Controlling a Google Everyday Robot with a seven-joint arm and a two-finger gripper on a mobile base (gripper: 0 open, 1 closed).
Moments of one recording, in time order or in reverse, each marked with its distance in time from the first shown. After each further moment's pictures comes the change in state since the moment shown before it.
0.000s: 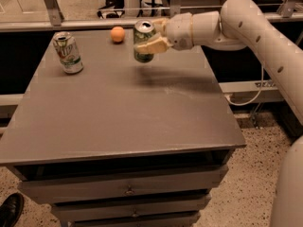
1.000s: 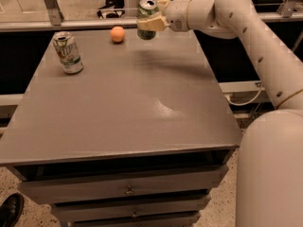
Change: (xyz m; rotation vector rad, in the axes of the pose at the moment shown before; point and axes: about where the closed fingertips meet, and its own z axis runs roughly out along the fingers) arm -0.002 -0.104 0.007 0.222 -0.016 0.037
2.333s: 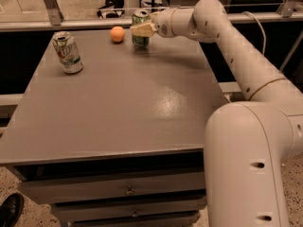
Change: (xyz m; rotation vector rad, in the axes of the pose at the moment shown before) arm 0.058 -0.027 0.059 0.064 0.089 0.202
